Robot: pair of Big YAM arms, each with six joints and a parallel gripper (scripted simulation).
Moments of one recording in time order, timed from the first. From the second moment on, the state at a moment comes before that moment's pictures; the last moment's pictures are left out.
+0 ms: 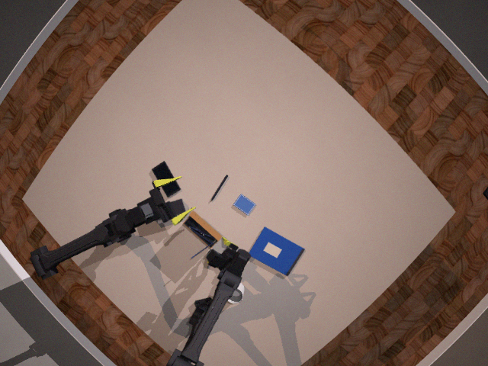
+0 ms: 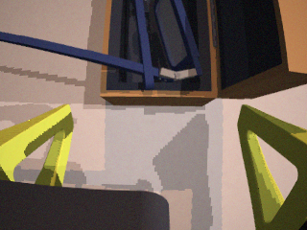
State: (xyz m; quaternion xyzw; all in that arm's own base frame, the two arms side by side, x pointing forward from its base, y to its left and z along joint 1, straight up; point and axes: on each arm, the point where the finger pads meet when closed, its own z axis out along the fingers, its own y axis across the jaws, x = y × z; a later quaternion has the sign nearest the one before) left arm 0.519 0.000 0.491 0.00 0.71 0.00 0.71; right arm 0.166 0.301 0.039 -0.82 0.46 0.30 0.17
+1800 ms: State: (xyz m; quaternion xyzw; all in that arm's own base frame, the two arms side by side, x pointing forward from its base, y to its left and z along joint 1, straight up) left arm 0.519 0.000 0.491 0.00 0.71 0.00 0.71; right arm 0.156 0.321 0.015 -0.82 0.46 0.30 0.17
